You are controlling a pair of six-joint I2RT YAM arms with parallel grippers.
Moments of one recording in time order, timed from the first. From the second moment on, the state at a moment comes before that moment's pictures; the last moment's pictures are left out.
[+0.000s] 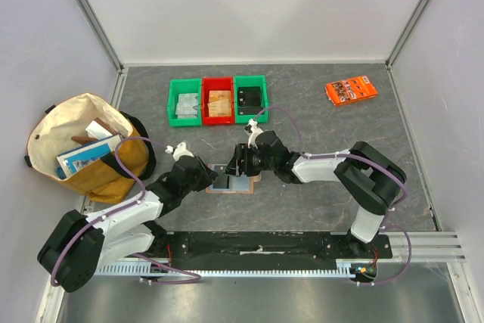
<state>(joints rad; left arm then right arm) -0.62 1.03 0.28 0.06 -0.18 -0.96 0.85 1.75 0.82 0.39 -0.29 0.76</state>
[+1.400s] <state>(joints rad) -0.61 1.02 0.19 0.14 -0.11 -1.03 0.71 1.94 0.66 0.79 -0.54 0.99</state>
